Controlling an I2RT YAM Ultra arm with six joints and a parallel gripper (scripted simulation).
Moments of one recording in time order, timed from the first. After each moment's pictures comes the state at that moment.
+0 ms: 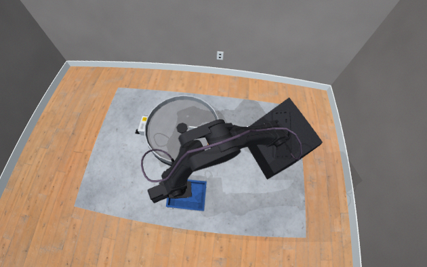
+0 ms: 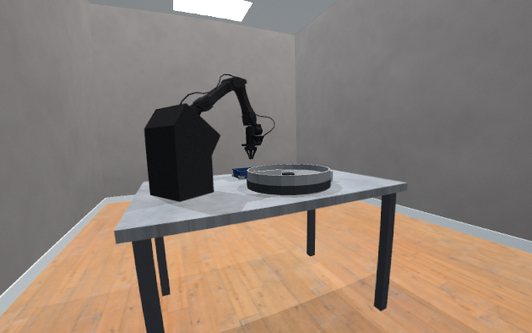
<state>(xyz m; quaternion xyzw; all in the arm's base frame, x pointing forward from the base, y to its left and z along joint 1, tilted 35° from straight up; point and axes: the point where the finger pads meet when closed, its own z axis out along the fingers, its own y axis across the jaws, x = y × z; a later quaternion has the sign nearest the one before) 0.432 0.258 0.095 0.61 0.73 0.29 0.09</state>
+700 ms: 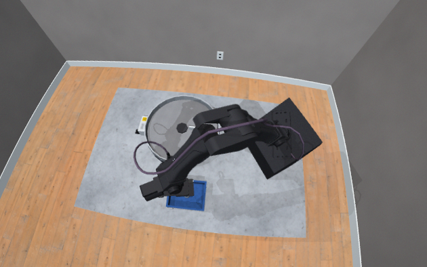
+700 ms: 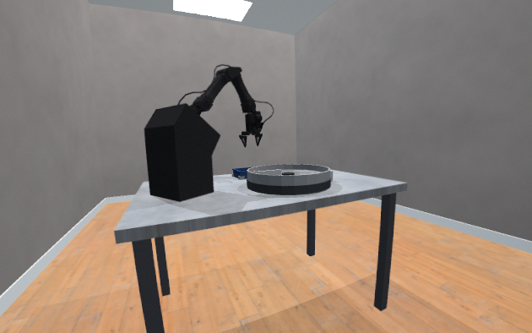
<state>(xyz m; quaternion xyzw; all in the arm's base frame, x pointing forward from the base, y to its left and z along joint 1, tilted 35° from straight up) 0.399 0.238 0.167 0.60 0.73 0.31 0.10</state>
